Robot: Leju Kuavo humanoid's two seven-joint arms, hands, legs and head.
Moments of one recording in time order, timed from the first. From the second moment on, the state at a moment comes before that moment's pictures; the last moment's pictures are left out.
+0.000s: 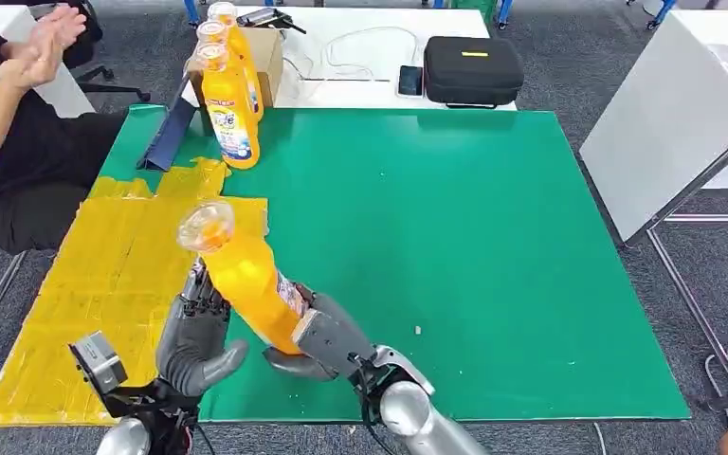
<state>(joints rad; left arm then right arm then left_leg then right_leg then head) 0.16 -0.15 -0.18 -1.78 0.05 -0.29 -0.35 -0.24 0.18 0.72 -1.27 0.21 0.10 -0.09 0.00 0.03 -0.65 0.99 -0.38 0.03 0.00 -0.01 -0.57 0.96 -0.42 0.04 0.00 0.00</state>
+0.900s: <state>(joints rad) 0.19 -0.12 -0.17 -1.79 -0.01 -0.27 -0.37 -0.28 0.15 0.90 -1.26 0.28 0.14 -0.13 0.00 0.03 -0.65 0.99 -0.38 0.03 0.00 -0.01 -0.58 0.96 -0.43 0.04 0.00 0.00</state>
